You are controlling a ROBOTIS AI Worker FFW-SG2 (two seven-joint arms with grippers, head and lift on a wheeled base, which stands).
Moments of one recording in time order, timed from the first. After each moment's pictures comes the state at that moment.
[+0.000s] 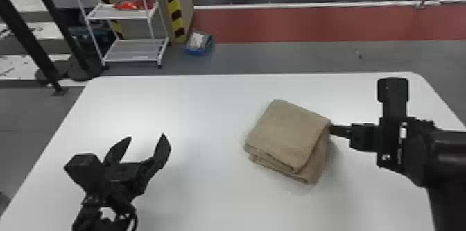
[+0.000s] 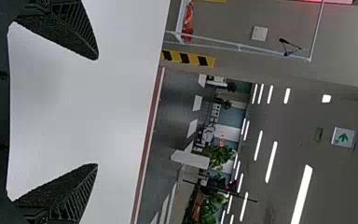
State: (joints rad) left arm 0.33 0.06 0.14 -1.72 0.27 -0.03 -0.17; right arm -0.16 0.00 -0.11 -1.79 0.07 1.14 0.37
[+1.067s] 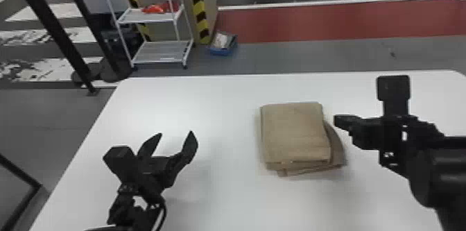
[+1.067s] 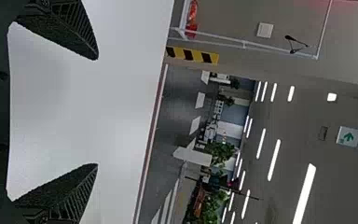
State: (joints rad) left arm 0.27 0.08 0.14 -1.66 0.29 -0.03 -0.19; right arm -0.11 0.00 0.00 -1.77 0.04 0.90 0.31
